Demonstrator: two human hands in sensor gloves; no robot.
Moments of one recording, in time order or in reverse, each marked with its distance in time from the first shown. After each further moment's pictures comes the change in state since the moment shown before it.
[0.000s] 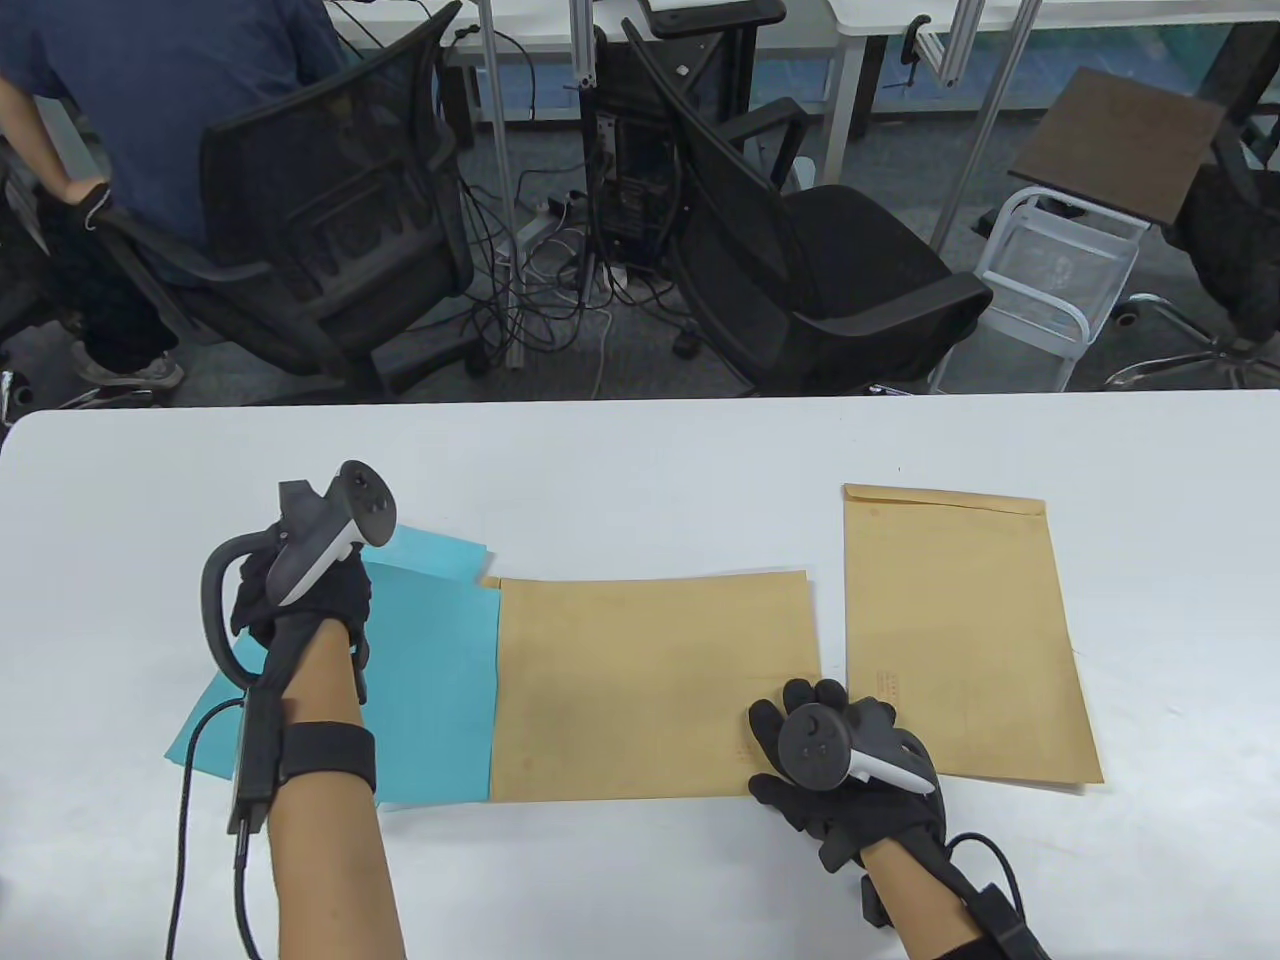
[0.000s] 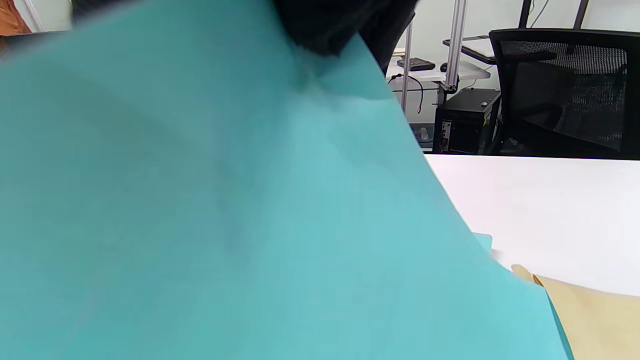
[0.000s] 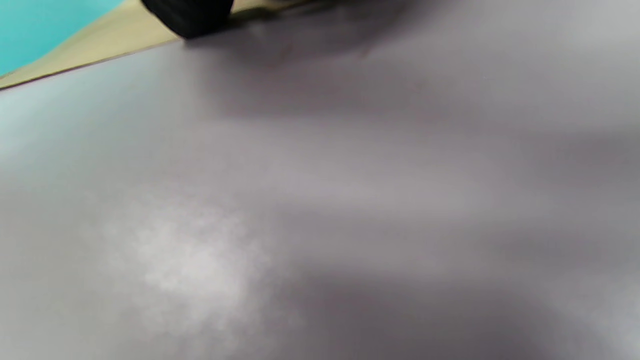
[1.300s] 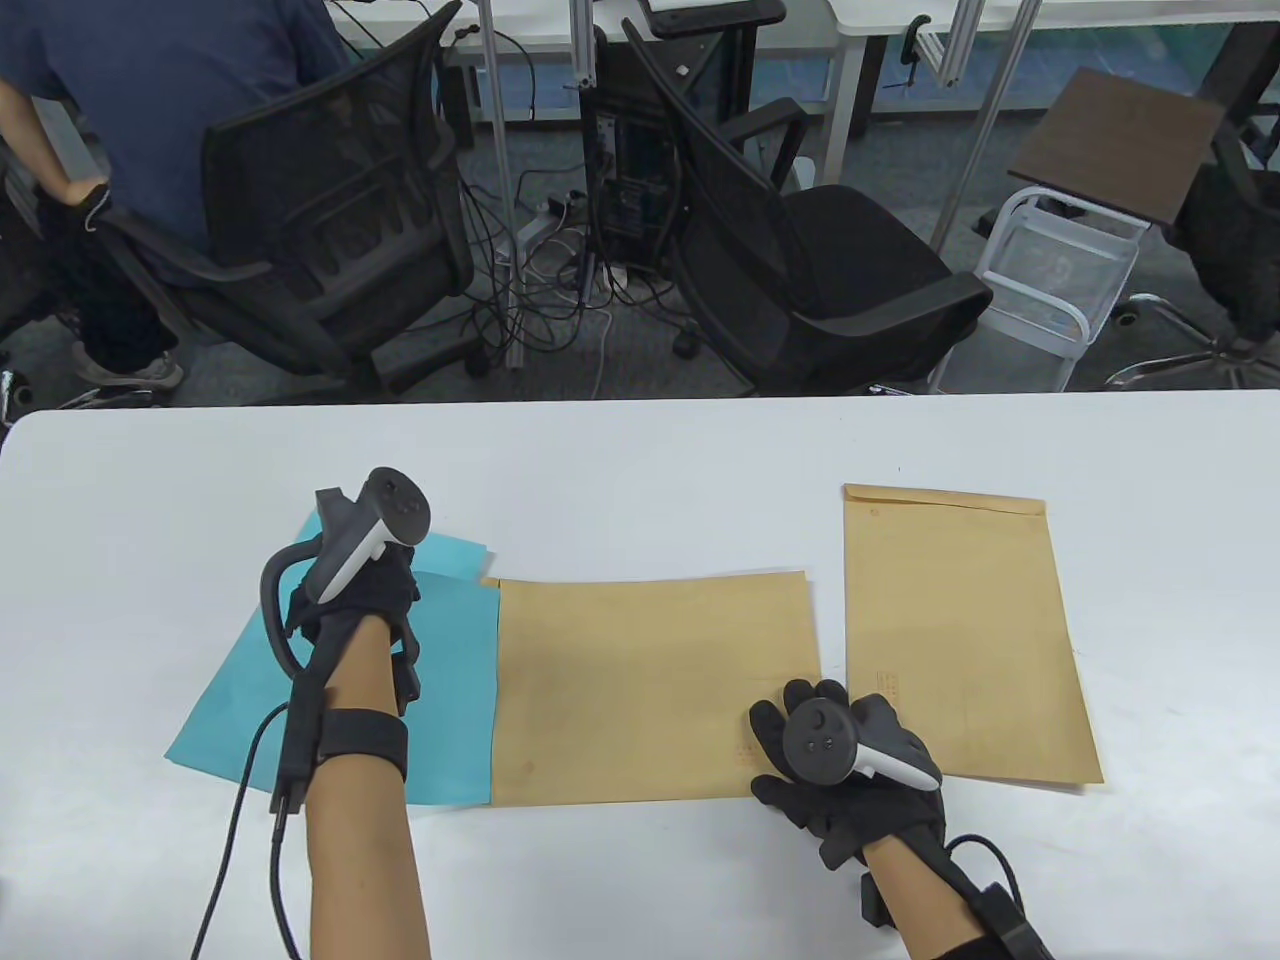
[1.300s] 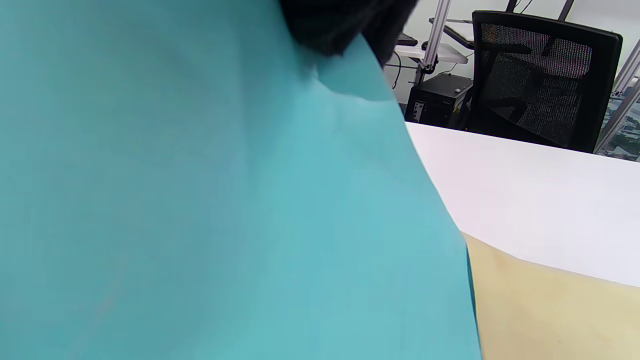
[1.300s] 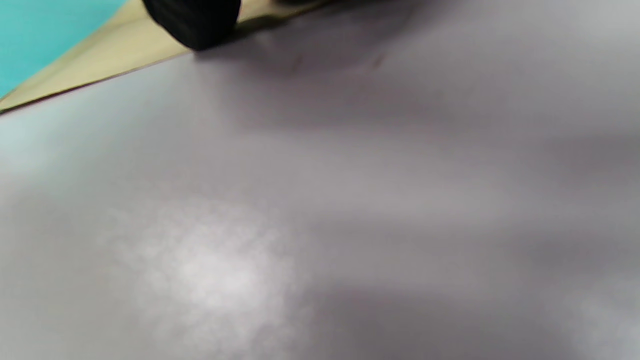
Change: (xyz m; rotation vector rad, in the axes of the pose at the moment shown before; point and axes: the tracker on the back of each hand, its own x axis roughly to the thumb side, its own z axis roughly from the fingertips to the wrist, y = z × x) left_hand 0.028 -0.034 -0.019 -0.110 -0.080 0.140; right_hand -0.004 -0.001 -0.001 0.008 -0.007 -0.055
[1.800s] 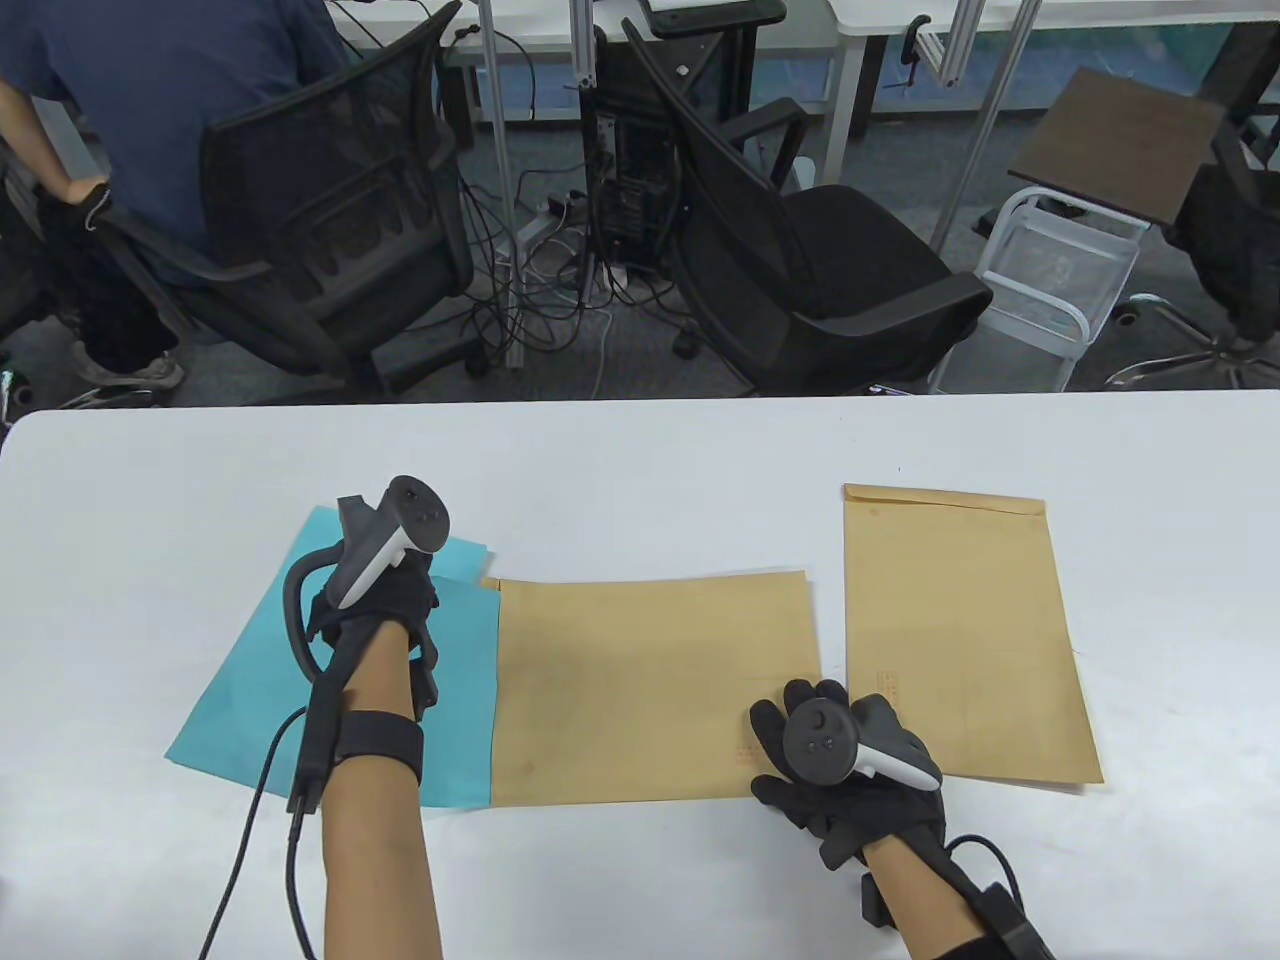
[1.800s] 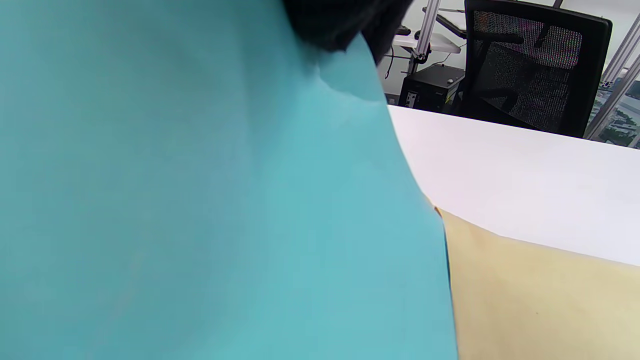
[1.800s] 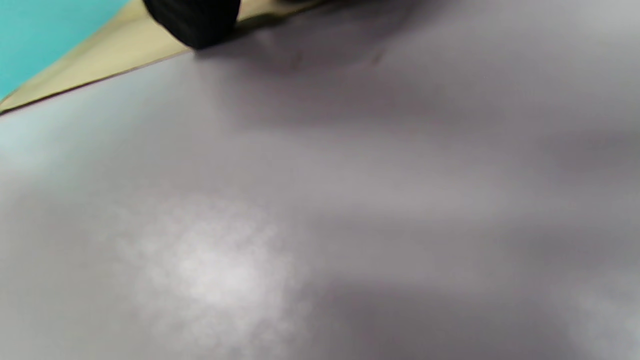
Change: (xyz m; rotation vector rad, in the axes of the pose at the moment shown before) left_hand 0.012 -0.013 -0.003 -0.023 -0.020 0.003; right_hand 0.000 0.000 0.000 0.003 -0.003 -0.002
